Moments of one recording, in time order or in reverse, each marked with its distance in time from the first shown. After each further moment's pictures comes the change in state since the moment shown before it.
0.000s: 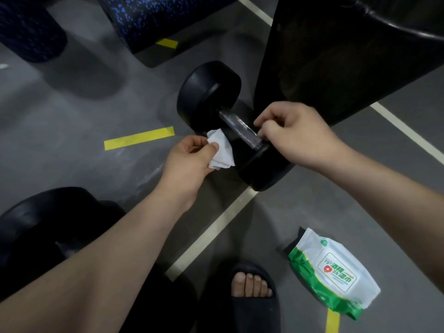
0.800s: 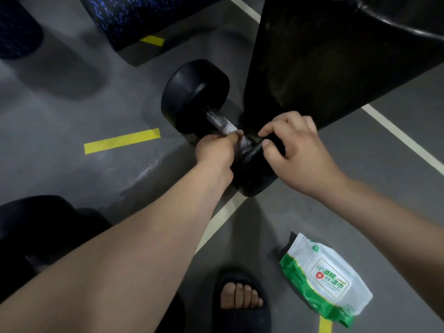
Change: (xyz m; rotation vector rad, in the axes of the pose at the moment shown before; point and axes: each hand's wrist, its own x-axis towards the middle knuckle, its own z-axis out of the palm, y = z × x) left_hand 0.056 -0.024 0.092 -0.123 0.111 -0.261; right_hand -0.008 0.067 0.010 -0.318 0.172 -0.268
